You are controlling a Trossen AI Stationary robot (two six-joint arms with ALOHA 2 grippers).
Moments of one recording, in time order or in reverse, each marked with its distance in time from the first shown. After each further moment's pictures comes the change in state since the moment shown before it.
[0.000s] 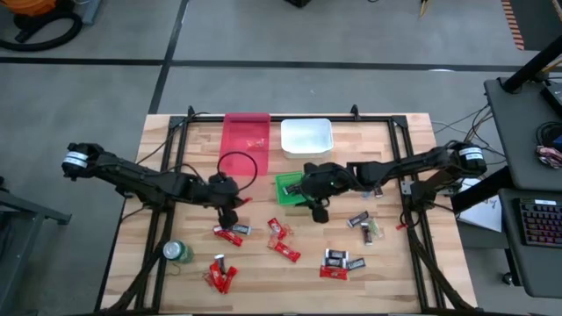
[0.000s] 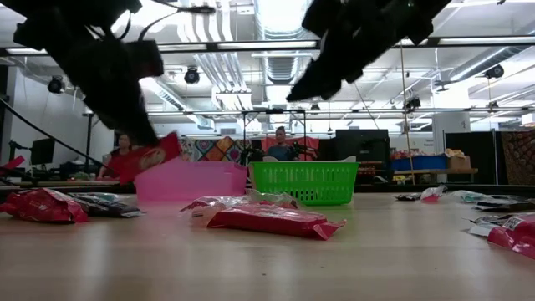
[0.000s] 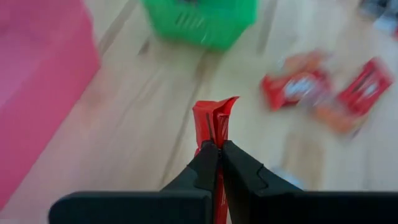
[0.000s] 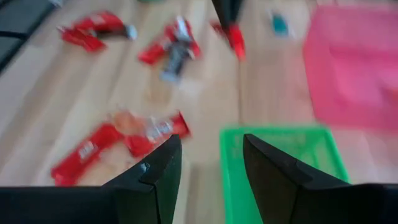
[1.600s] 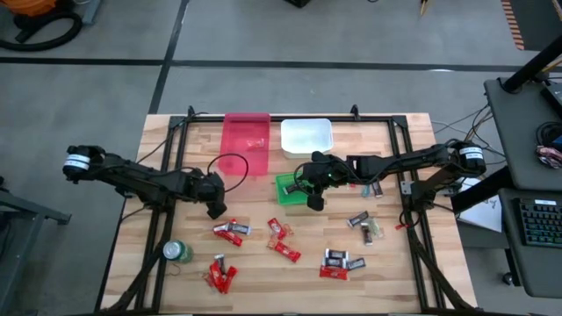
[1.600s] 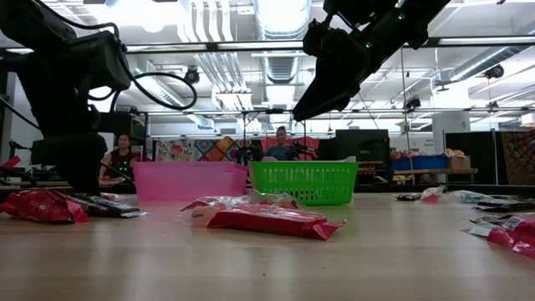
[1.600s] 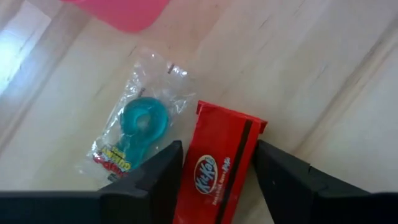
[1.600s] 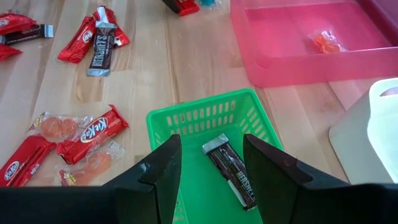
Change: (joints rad) left arm 0.115 0.047 -0.135 -0.334 -0.092 -0.192; right arm -0.079 -0.006 0.001 -0.098 0.148 0.127
